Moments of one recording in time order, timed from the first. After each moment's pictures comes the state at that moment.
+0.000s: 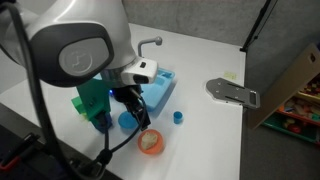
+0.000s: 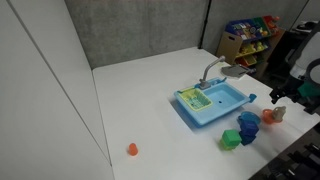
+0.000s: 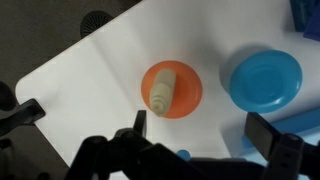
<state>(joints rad) -0.09 0.19 -0.37 -2.59 -0.27 2.77 0.35</state>
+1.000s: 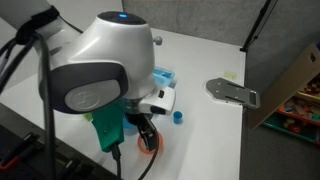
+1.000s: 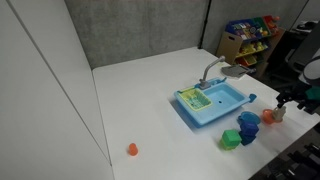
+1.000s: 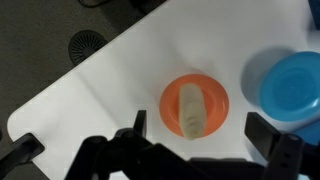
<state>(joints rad) -0.27 0.29 -0.27 -2.56 0.03 2.80 0.06</state>
